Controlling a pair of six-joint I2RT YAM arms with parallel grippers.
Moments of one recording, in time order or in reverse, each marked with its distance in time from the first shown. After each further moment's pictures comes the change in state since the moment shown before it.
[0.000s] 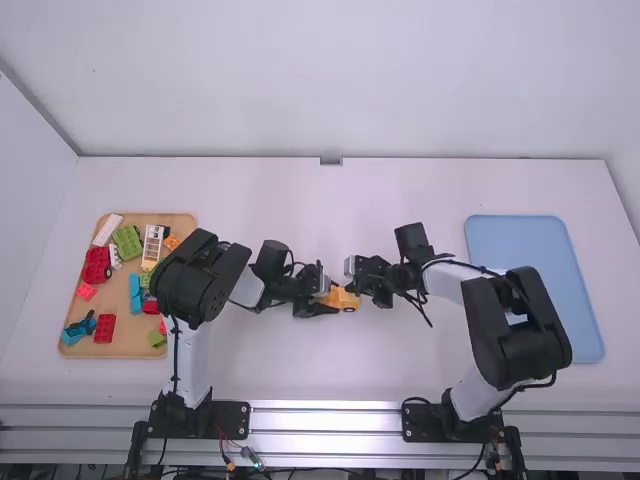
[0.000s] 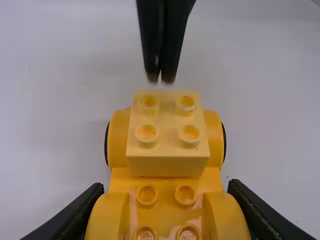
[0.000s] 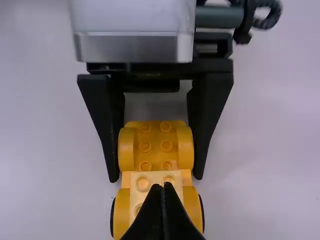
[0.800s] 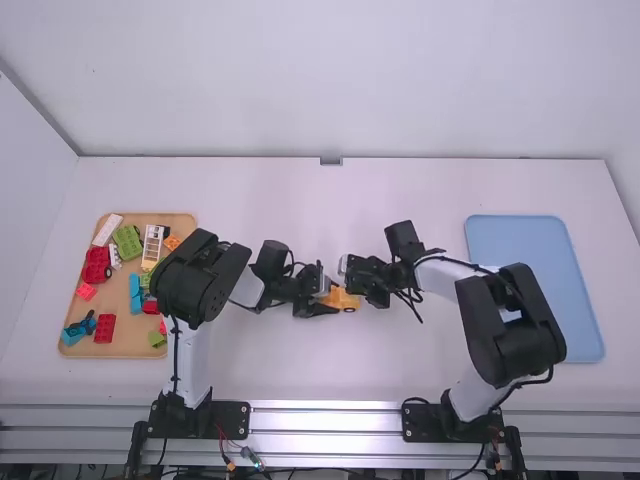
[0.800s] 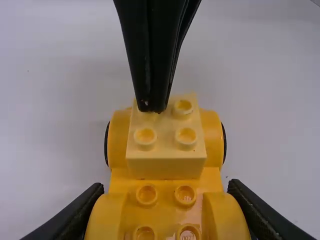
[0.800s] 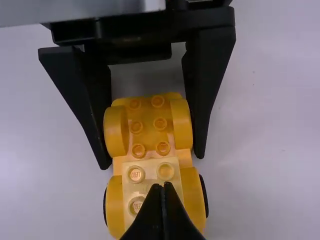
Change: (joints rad) left arm -0.001 0.000 0.000 -0.001 0.000 0.001; right arm 0.050 0.013 0.048 -0.102 0.165 0.070
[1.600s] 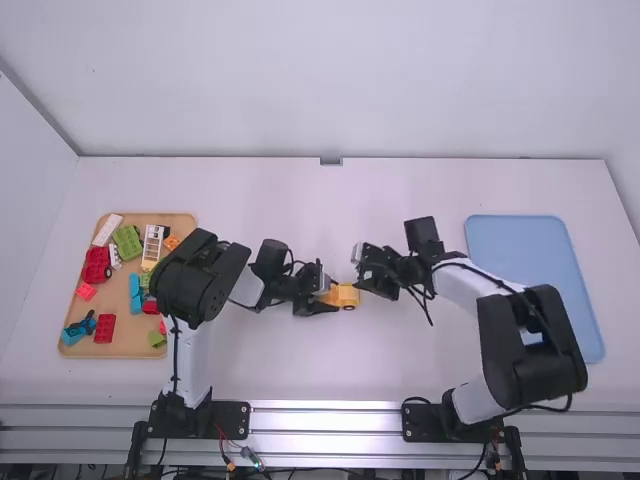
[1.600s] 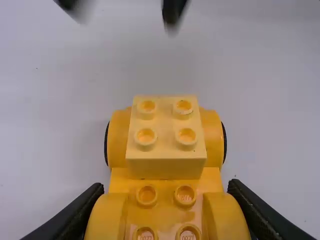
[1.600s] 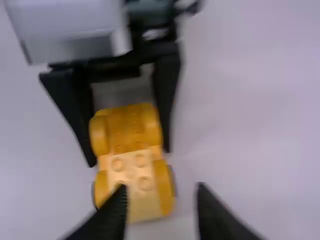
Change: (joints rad) left arm 0.005 0.000 0.004 0.007 -0.011 -0.011; right arm -0.110 -0.138 -0.041 0.077 -0.088 0.056
